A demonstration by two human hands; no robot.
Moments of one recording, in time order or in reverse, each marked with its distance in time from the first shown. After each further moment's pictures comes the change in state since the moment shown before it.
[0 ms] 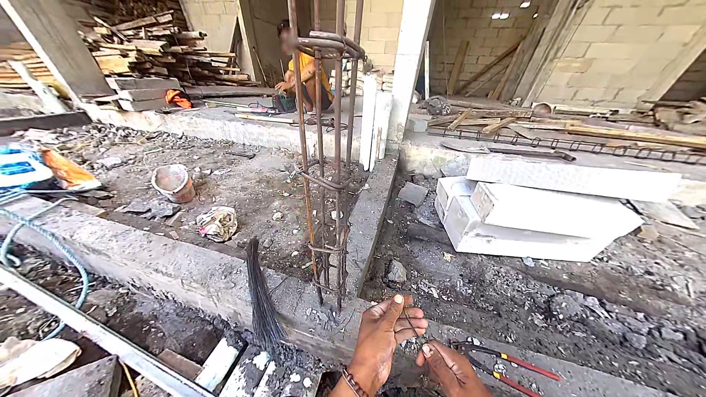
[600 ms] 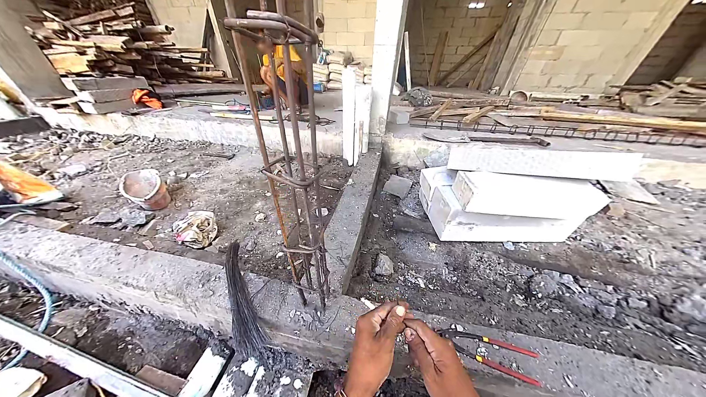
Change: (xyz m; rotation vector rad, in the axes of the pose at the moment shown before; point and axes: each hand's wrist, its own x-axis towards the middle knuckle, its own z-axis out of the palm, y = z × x) left_hand 0.004 -0.033 0.002 0.486 -0.112 0.371; right_hand 0.011 -0.010 0.004 -0.177 0.196 -0.135
